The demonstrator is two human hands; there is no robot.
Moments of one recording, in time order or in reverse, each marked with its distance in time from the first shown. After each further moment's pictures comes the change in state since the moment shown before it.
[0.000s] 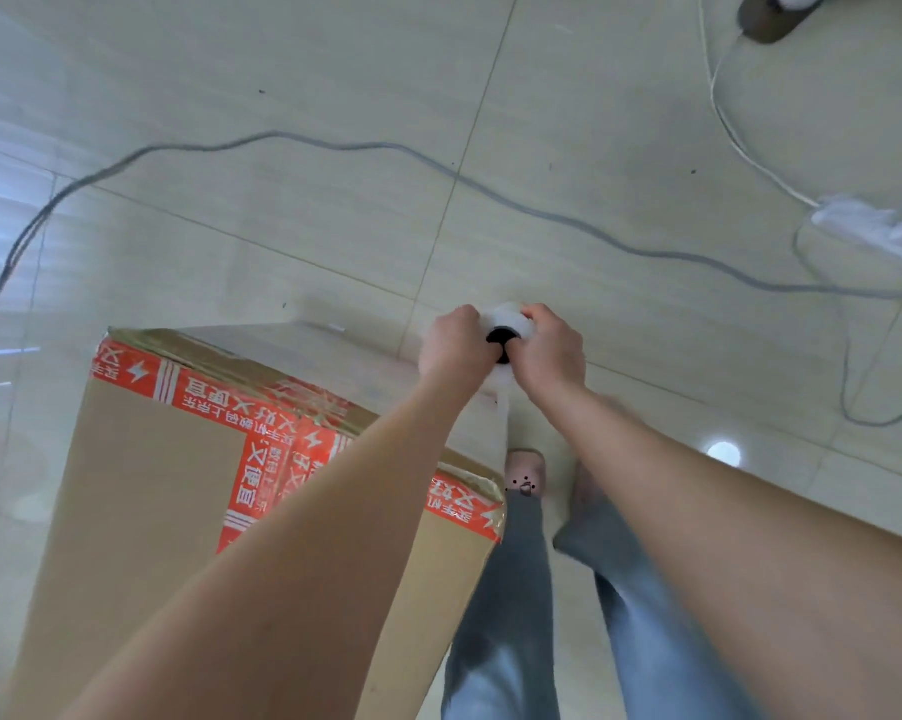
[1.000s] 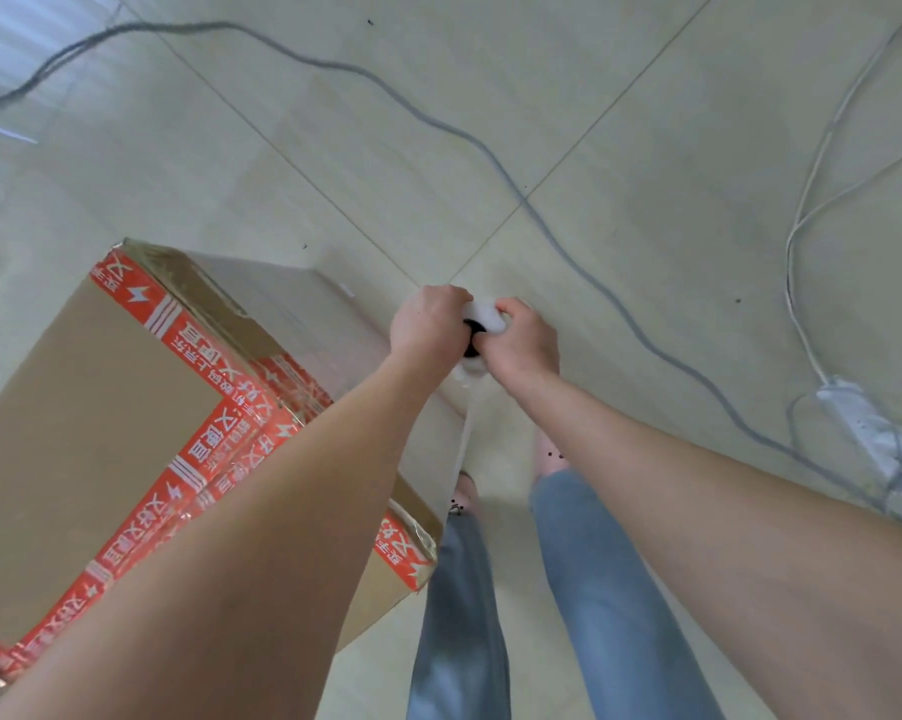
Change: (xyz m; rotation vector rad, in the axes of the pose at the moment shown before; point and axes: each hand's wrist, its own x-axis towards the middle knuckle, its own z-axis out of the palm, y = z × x) left_hand 0.048 -0.002 -0.060 -0.075 0.128 -0.171; right_hand 0.052 -0.090 -0.003 -0.253 -0.271 -0.116
